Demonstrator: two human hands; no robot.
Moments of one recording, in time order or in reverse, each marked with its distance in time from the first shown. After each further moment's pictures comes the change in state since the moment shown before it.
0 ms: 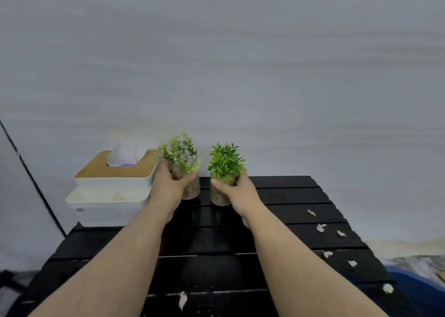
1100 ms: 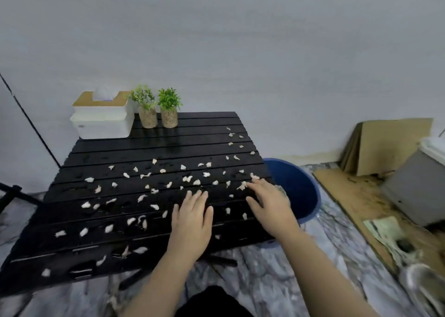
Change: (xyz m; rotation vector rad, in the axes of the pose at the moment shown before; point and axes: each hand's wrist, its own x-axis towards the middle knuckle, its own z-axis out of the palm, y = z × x) left_hand -0.417 0.086 -0.018 0.672 -0.427 0.112; right_hand -0.399 -0.078 -0.156 -0.999 0.069 0.017
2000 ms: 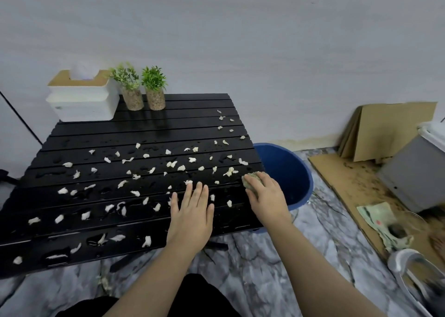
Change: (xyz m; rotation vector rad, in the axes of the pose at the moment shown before) left_hand -0.006 0.010 0.054 0.401 -0.111 0.056; right_hand -0.002 0.058 0.026 -0.031 0.055 0.042
